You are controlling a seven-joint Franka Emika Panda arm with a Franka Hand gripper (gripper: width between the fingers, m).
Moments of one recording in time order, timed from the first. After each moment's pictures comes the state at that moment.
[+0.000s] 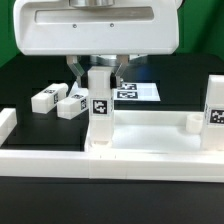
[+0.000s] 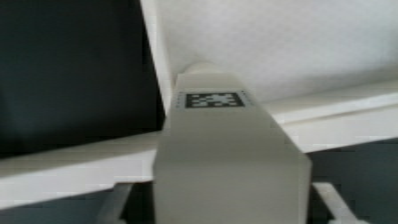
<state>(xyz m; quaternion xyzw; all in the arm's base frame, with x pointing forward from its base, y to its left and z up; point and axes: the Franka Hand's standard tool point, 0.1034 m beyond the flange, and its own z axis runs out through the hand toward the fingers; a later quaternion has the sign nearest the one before) 0.631 -0.060 0.116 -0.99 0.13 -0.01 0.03</state>
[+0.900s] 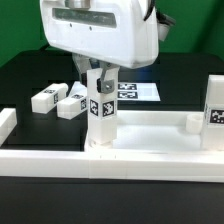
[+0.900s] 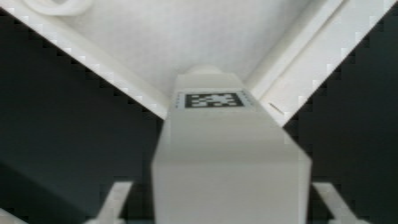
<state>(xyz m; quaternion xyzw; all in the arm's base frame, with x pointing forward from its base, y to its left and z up) 0.631 -0.064 0.115 -0.89 0.46 0.00 0.03</state>
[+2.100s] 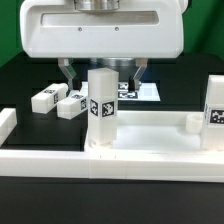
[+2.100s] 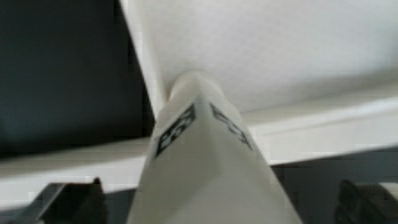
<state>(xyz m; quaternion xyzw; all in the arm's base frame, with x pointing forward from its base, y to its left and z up) 0.630 -0.055 0.112 -1.00 0.01 -0.01 0.02</state>
